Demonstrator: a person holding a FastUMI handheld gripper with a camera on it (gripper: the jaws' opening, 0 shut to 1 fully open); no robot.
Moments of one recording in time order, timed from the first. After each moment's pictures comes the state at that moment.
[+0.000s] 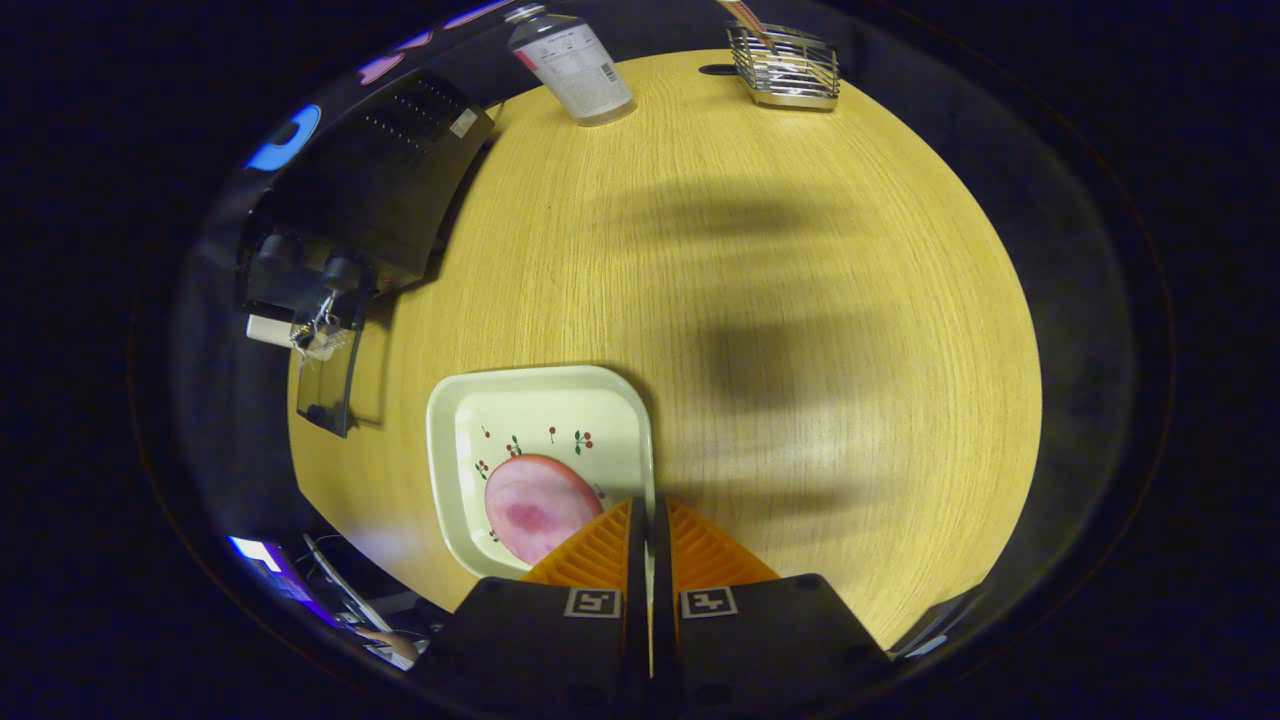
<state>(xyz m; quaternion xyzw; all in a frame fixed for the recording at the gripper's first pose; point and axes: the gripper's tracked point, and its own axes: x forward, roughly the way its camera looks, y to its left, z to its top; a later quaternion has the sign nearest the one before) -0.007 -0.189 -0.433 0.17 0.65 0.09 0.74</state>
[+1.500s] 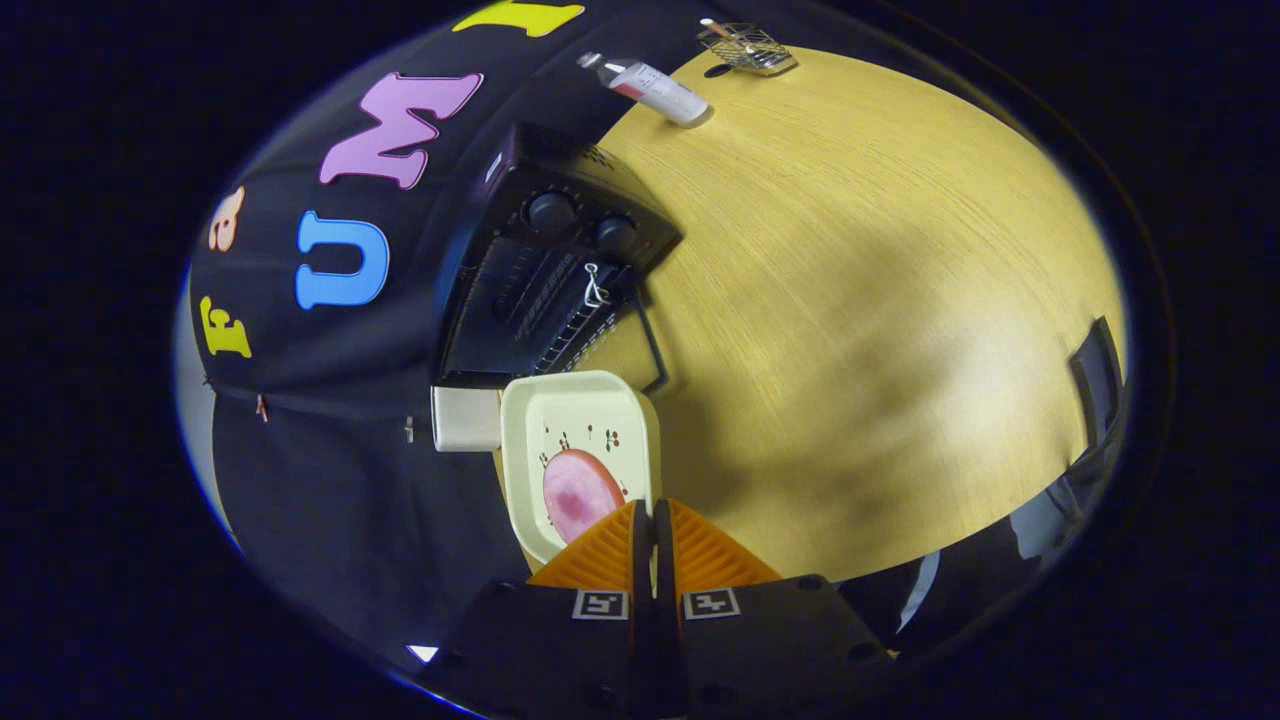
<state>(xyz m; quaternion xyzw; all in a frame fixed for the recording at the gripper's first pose) -0.072 0.061 -0.296 0.46 0.51 0.06 0.72</state>
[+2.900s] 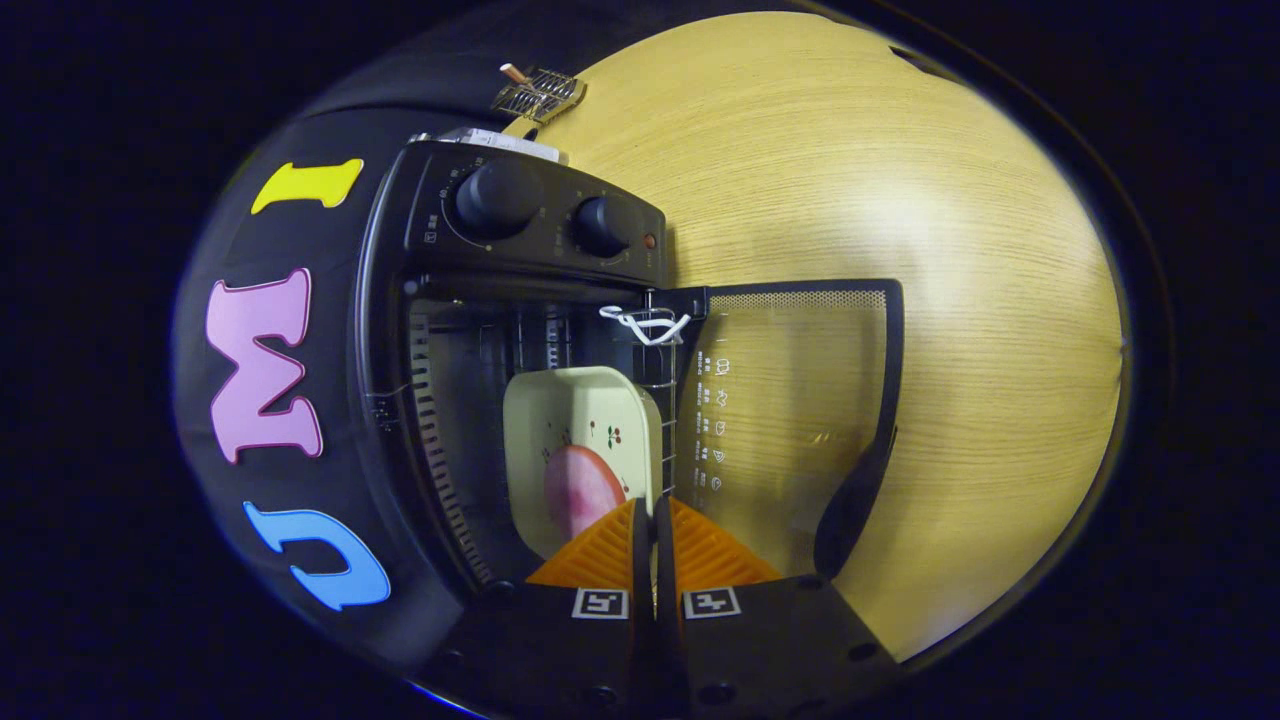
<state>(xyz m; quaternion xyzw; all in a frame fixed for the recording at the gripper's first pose) 0.112 0.174 -0.345 0.66 0.33 -0.31 0.60</state>
